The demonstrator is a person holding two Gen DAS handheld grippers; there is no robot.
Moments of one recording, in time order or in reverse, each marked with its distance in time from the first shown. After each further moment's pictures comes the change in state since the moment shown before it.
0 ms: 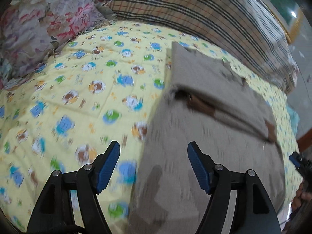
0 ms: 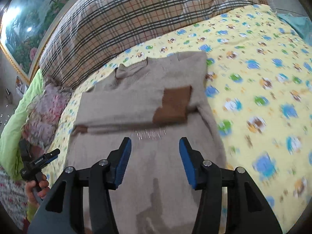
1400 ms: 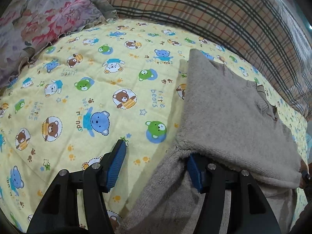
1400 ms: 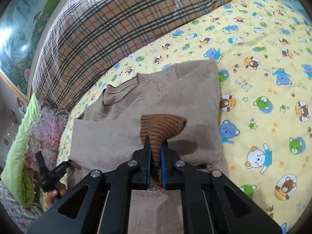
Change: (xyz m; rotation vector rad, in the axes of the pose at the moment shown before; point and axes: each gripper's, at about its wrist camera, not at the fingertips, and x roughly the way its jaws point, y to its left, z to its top) left arm 0.130 -0.022 0.090 -0.118 -0.069 0.110; right arm 0.084 -0.033 0.076 0.100 -0.019 0.065
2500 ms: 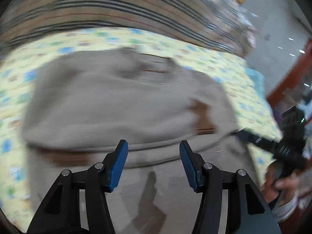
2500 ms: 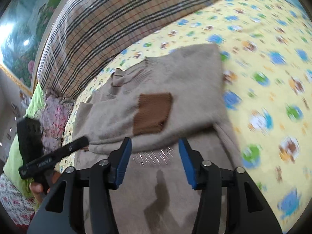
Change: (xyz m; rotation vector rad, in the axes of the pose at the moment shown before) left arm -0.057 -0.141 -0.026 0.392 0.162 -0.368; right arm -0.013 0.023 -0.025 -0.014 0.061 0.025
